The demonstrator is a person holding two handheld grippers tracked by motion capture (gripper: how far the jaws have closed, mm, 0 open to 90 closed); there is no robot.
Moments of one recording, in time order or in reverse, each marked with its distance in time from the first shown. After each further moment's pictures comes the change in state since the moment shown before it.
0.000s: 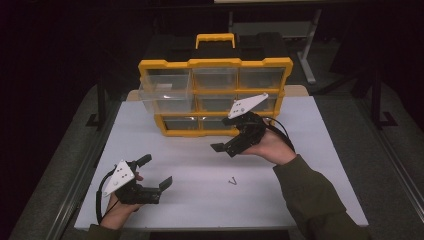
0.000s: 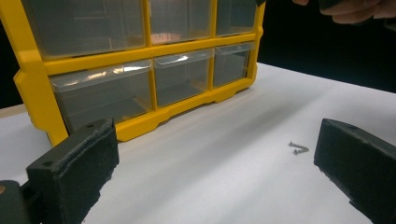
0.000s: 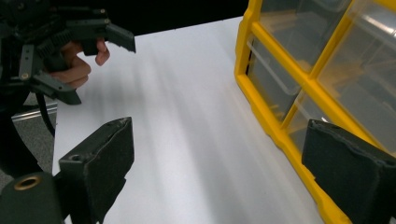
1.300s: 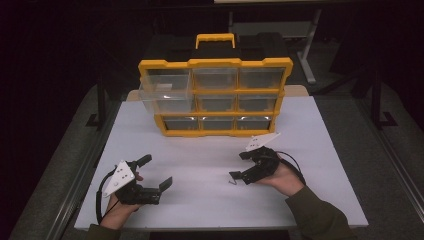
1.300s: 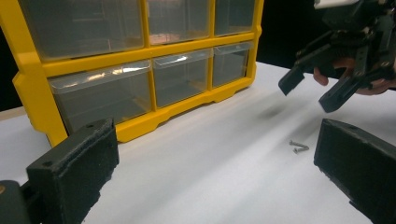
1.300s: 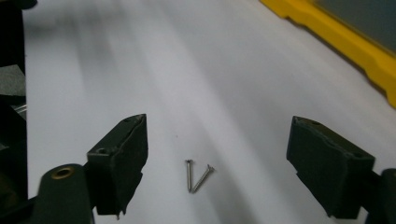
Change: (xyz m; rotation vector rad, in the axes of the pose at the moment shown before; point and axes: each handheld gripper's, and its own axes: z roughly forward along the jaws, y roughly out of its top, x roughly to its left) left arm -0.001 0.000 0.000 -0.004 -0.003 0.003; right arm 0.012 -0.110 0.018 0.107 -0.014 0.208
